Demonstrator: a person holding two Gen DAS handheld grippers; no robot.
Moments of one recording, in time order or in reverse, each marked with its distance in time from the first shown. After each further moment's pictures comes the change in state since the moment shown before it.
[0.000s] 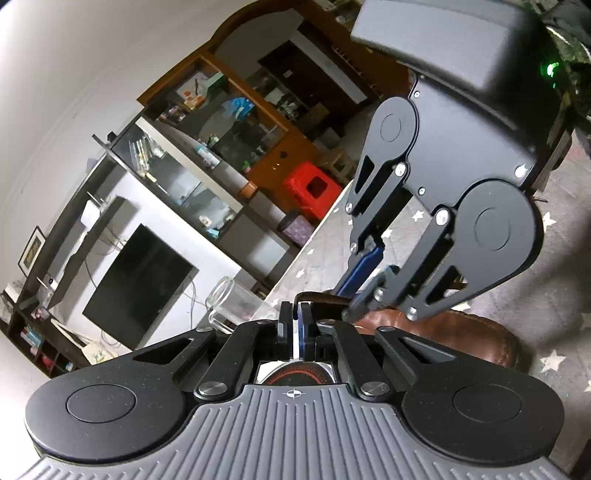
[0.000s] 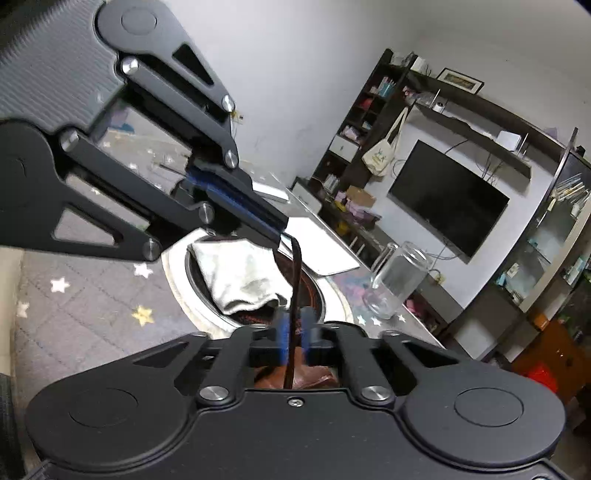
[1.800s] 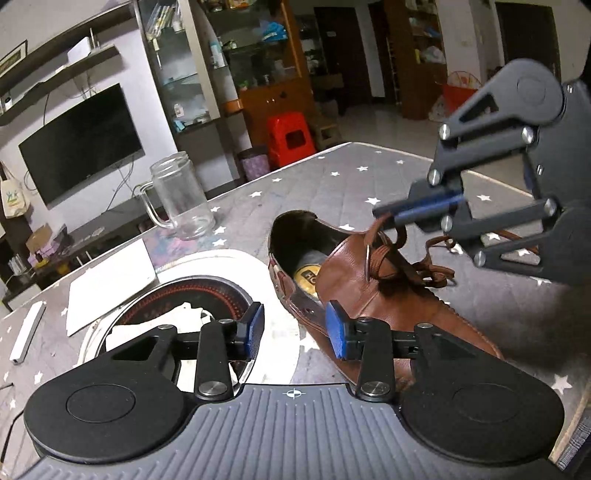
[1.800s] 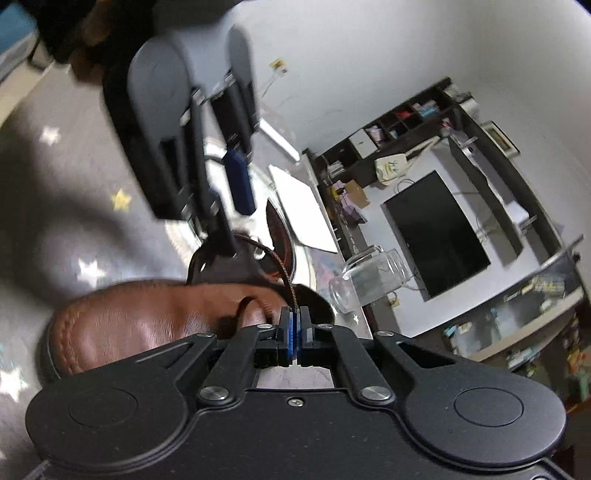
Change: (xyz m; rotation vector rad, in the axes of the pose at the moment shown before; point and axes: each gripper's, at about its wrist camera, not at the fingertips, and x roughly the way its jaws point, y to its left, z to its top) left arm 0.064 0.039 -0.078 -0.519 0.158 -0.253; right arm 0.040 0.036 -0.037 -0.456 0.099 -0.114
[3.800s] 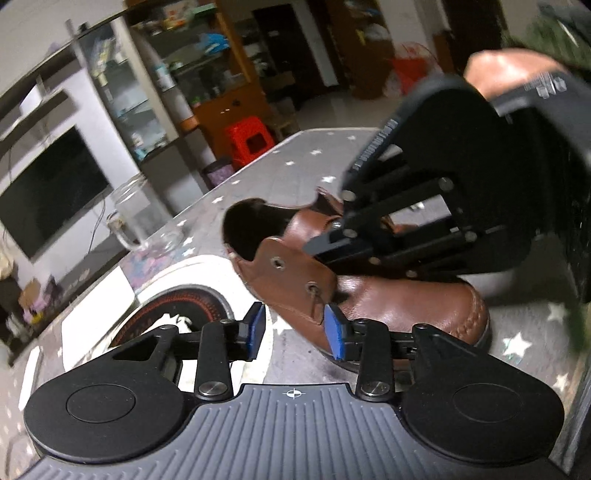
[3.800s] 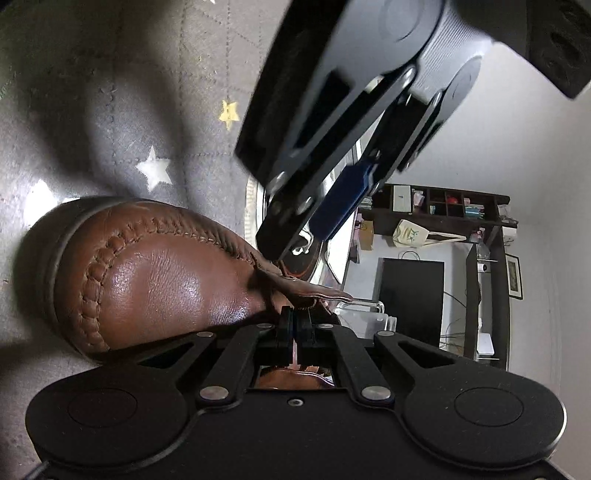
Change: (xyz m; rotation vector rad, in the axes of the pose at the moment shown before) left arm 0.007 -0.034 -0.017 0.310 0.002 -0.047; right arm 0.033 0.080 -0.012 -0.589 0.008 -0.068
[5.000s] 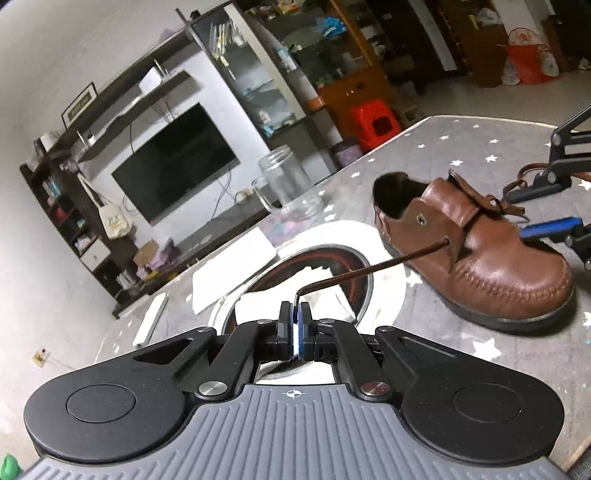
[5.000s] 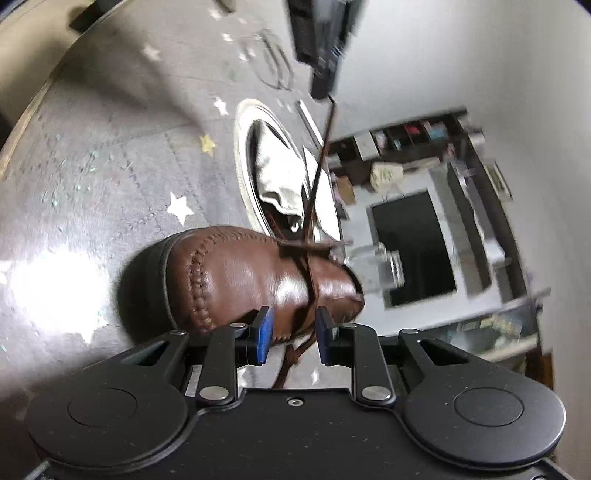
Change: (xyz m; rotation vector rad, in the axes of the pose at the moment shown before) left arm -0.052 0.026 -0.029 -0.175 0.095 0.440; right arm -0.064 0.009 -0.001 0.416 0.085 -0.026
